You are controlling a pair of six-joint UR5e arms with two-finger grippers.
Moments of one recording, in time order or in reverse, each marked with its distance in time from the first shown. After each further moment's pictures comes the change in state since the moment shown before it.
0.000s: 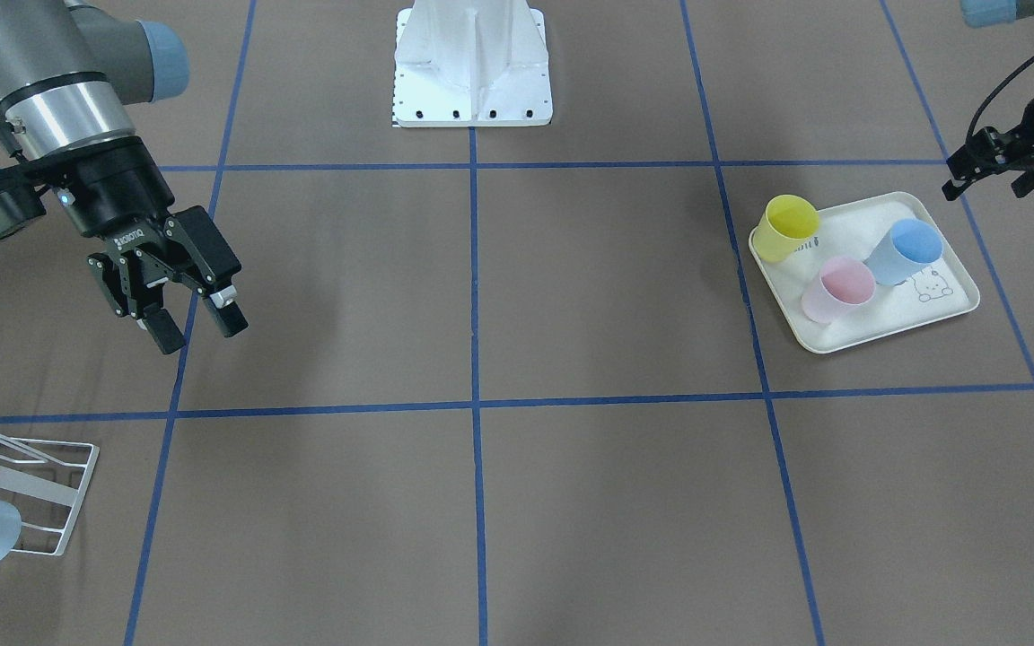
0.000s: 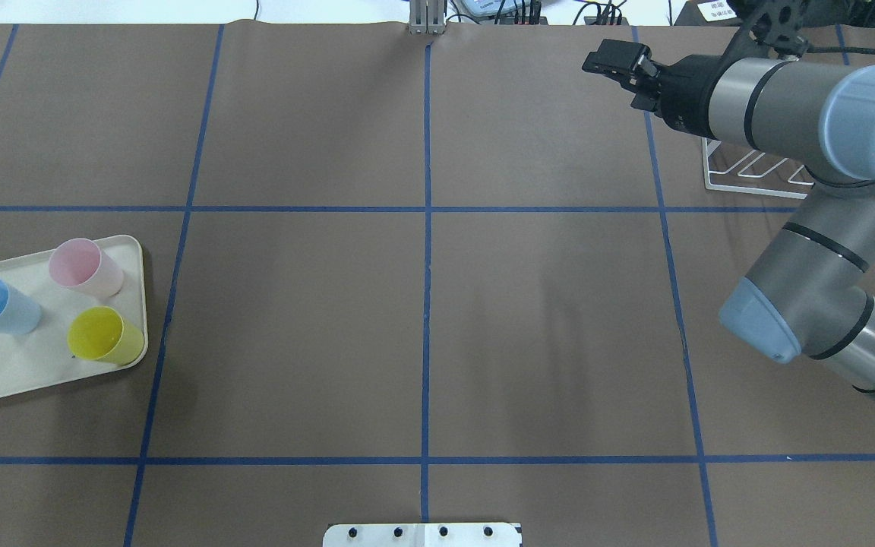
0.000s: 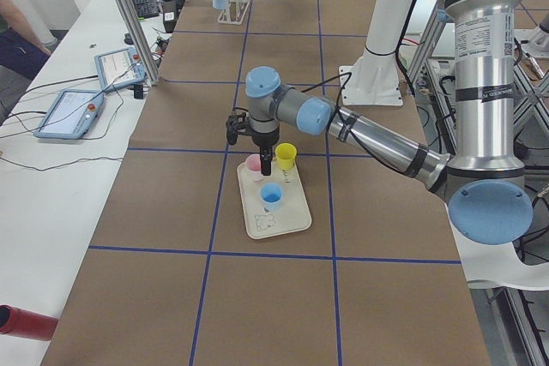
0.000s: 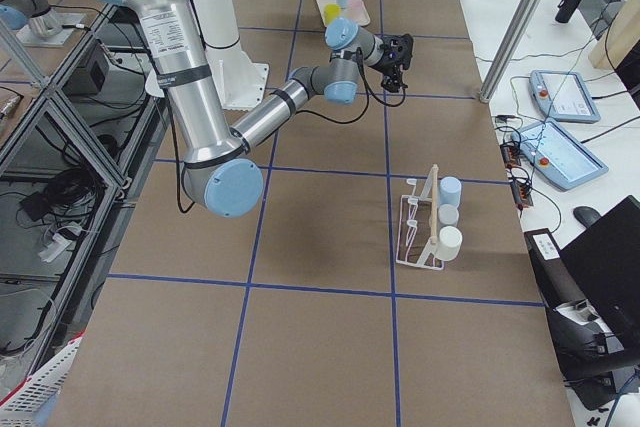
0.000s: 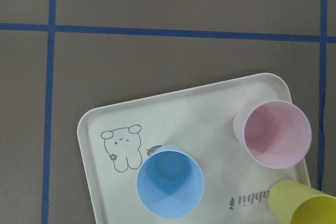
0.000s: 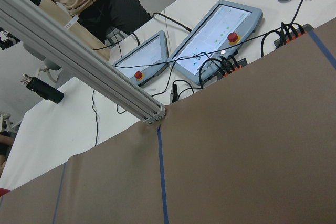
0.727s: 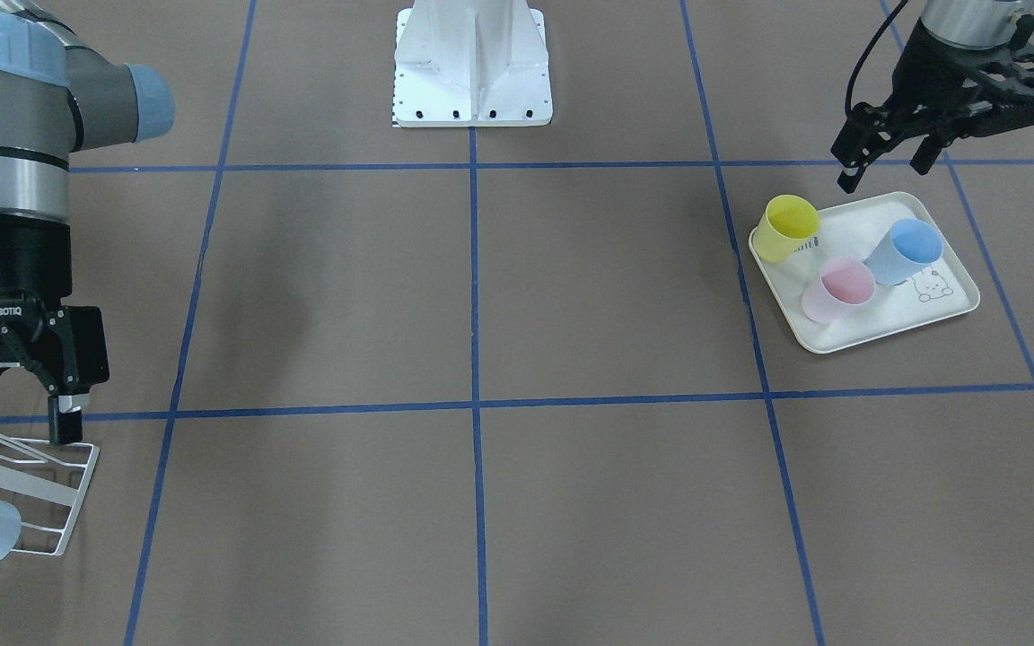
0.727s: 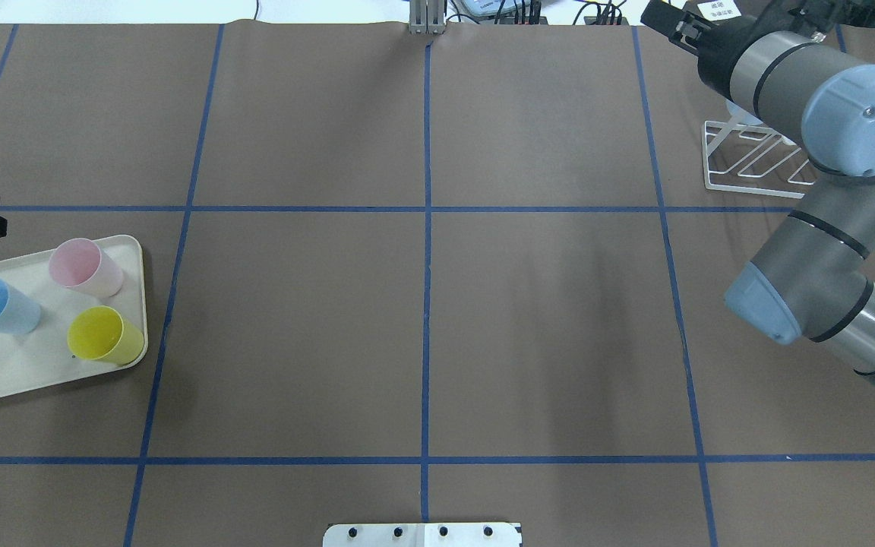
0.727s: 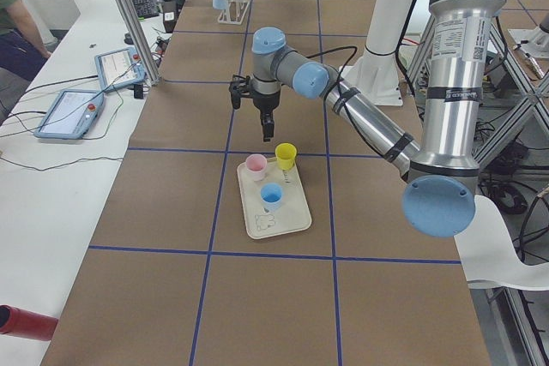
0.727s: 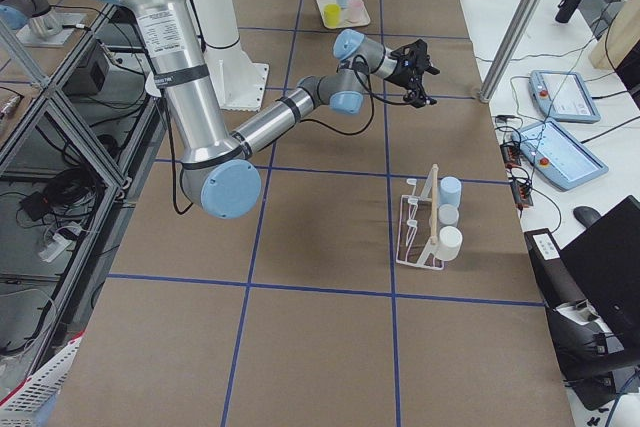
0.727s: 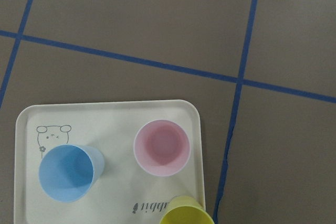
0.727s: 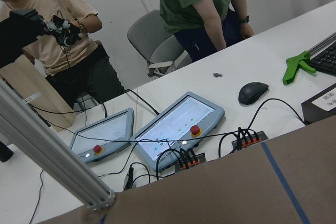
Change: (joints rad) left arm 0.066 -0.197 -0.285 0.559 0.055 -0.038; right arm 0.035 -0.003 -0.053 -0.012 -0.225 -0.149
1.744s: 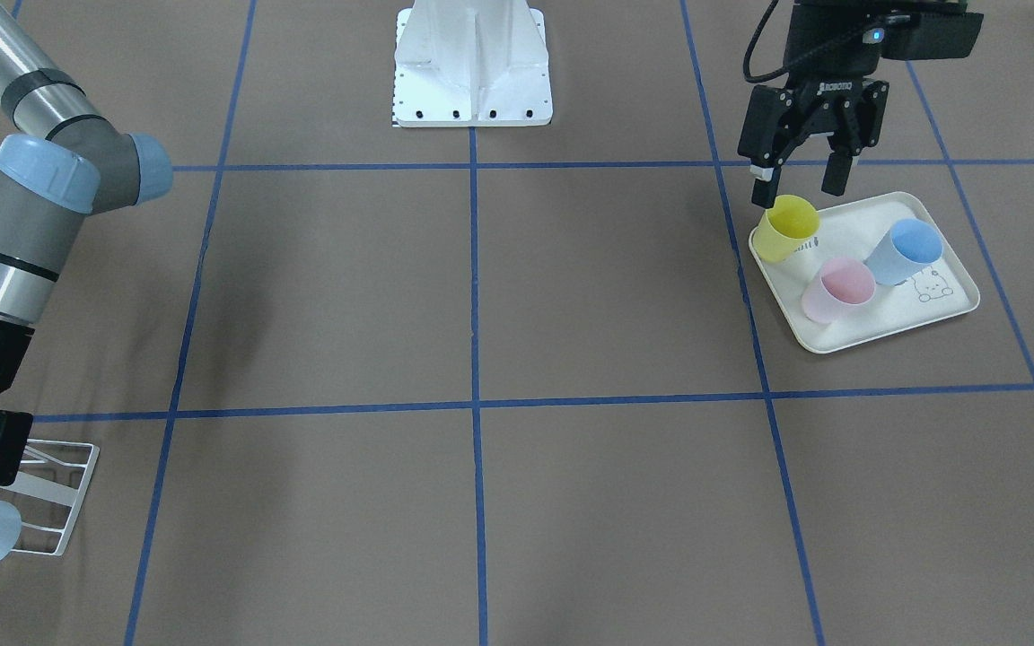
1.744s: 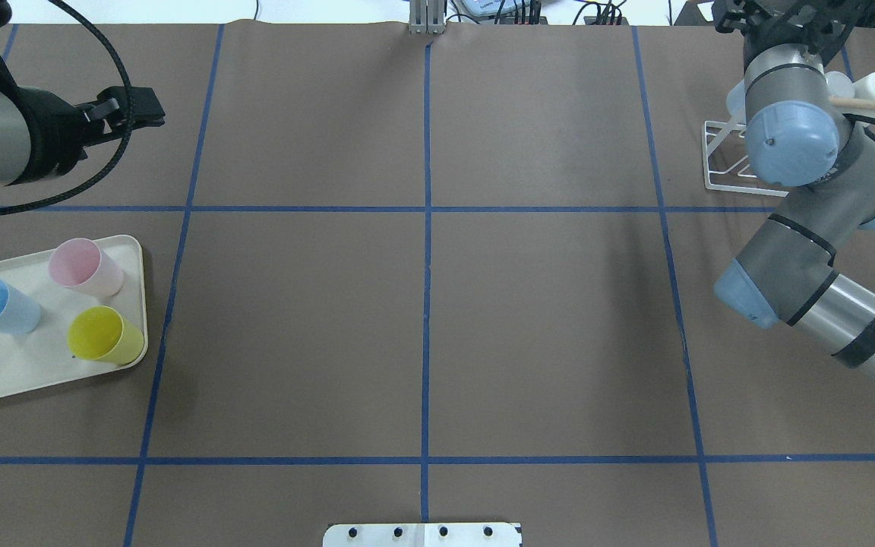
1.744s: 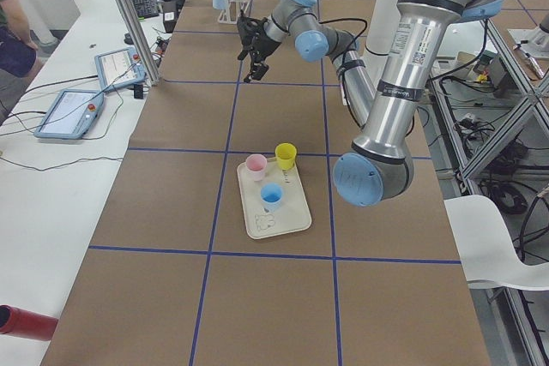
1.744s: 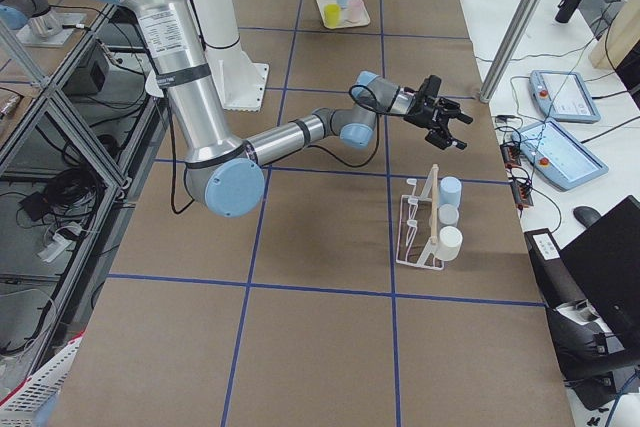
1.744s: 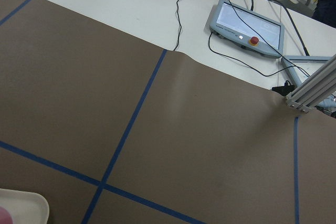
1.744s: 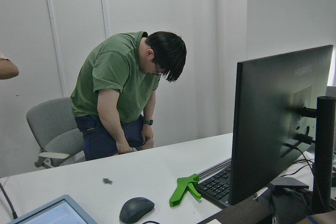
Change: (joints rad) left arm 0.326 -0.296 -0.118 -0.106 0.638 -0.667; right arm 0.009 0.014 -0.231 0.005 -0.521 -0.168
